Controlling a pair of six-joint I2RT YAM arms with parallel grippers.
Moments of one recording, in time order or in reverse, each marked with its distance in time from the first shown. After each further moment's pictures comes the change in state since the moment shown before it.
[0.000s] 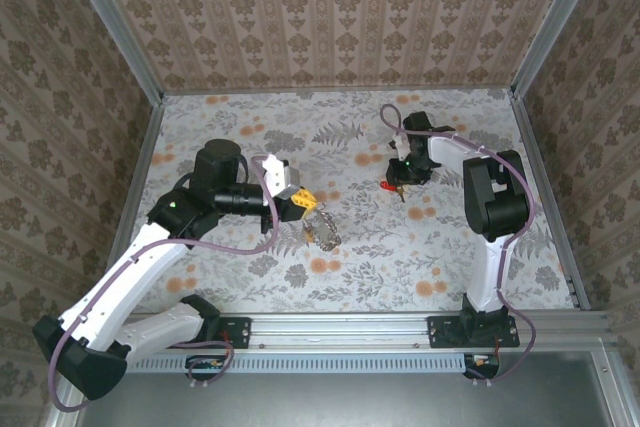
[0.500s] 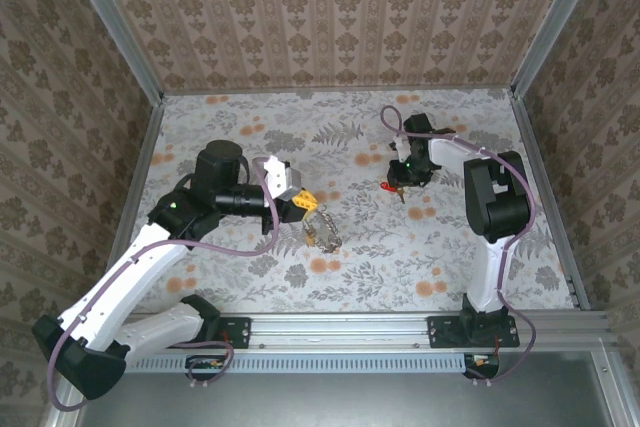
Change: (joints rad) left arm -0.014 -0.001 0.000 -0.002 -0.013 0.000; right arm 0.000 -0.016 -0.034 0.027 -0.005 0.004
